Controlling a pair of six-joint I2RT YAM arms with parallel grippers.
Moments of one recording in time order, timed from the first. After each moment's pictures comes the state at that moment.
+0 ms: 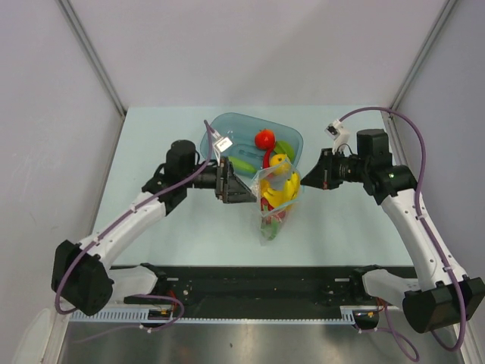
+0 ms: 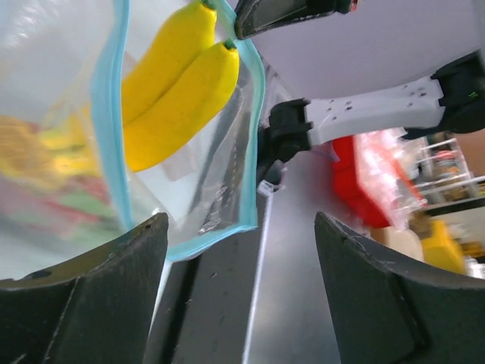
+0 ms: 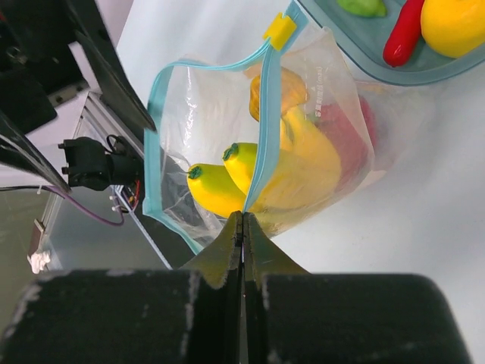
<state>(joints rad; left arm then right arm) -0.52 1.22 0.90 0.03 0.98 -0.59 0.24 1.11 1.18 -0.72 -0.70 0.24</state>
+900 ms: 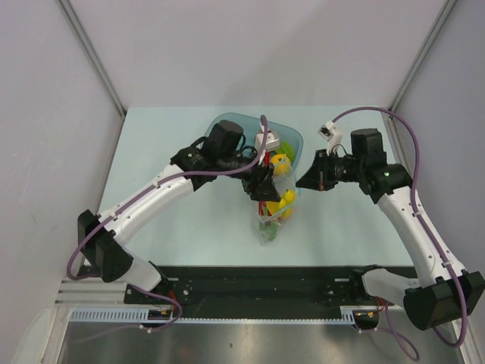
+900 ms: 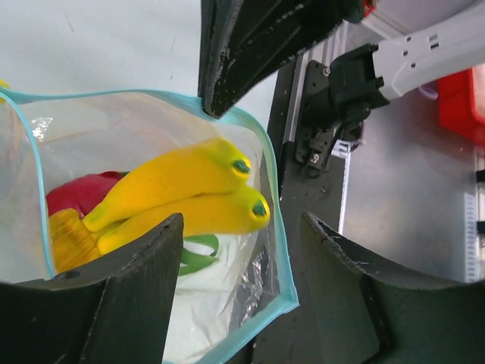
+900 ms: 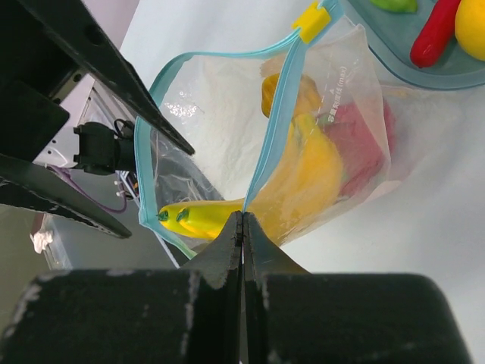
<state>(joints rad) -0.76 1.49 1.46 -0.59 0.72 -0.01 0.27 1.13 1.18 -0.71 -0.73 0.22</state>
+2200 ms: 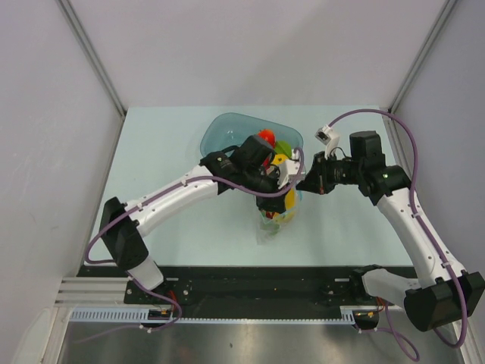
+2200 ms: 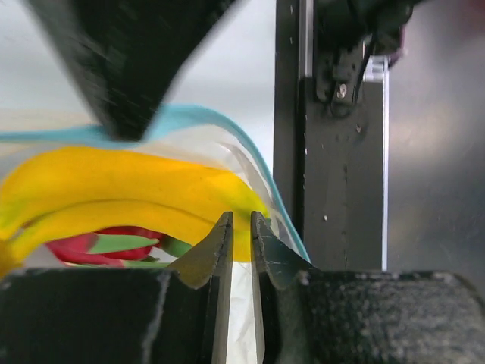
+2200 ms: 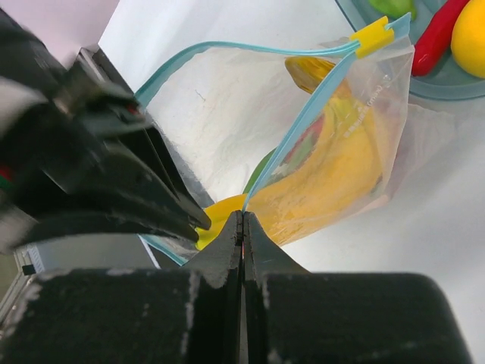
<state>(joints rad) -0.87 1.65 1.56 -0.73 0.65 0.25 0.28 1.12 1.15 -0.71 -0.75 0.10</state>
